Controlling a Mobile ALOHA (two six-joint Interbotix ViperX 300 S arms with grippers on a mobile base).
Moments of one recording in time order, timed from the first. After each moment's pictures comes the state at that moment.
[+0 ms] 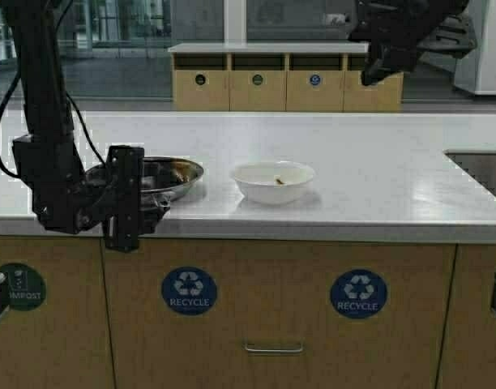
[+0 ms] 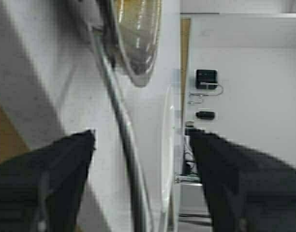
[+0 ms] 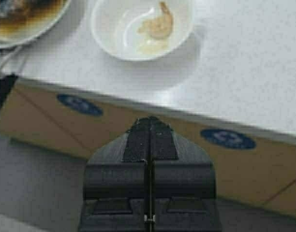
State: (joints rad) left arm -0.33 0.83 0.64 0.07 -1.35 -1.50; right arm 0.42 -0.30 0.90 0.24 0.02 -0.05
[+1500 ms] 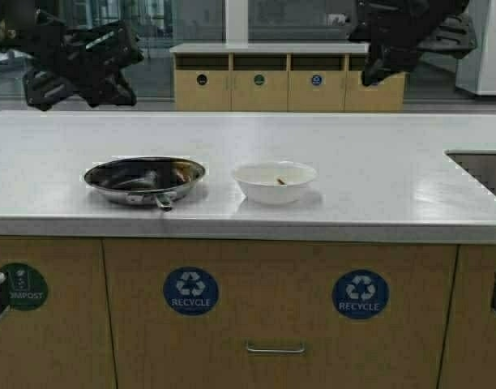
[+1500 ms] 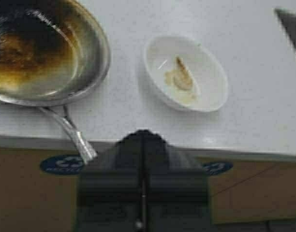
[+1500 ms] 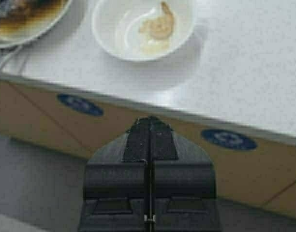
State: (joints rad) left arm -0.33 -0.16 1.00 0.29 -0.47 -0.66; right arm 0.42 -0.30 0.90 0.24 0.02 -0.06
